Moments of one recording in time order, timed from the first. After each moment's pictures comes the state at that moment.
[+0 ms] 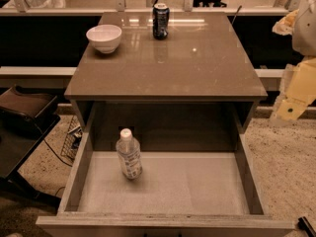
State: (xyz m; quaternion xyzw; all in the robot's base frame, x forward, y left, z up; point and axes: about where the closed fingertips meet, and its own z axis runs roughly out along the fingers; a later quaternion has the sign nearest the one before) arm 0.438 -0.212 0.994 -0.60 0.78 -0.05 0.18
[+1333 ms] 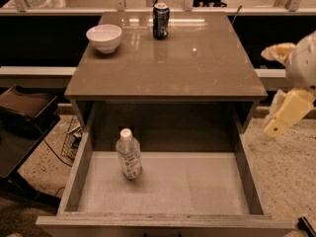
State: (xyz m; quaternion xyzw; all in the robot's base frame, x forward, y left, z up) arm 0.451 -0.212 0.938 -0.60 0.75 0.04 0.28
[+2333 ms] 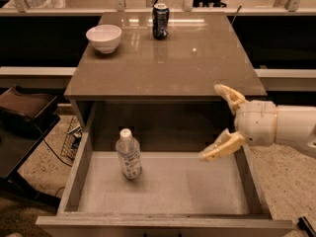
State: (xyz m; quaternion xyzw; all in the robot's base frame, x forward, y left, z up) arm 0.471 -0.119 0.844 -0.52 0.62 0.25 0.53
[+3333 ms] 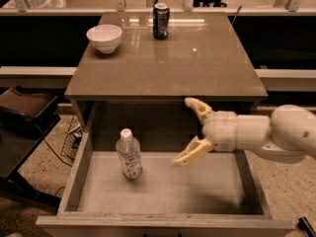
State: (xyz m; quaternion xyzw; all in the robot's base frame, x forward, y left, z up) arm 0.488 -0.058 0.796 -0.51 0.60 0.32 0.52
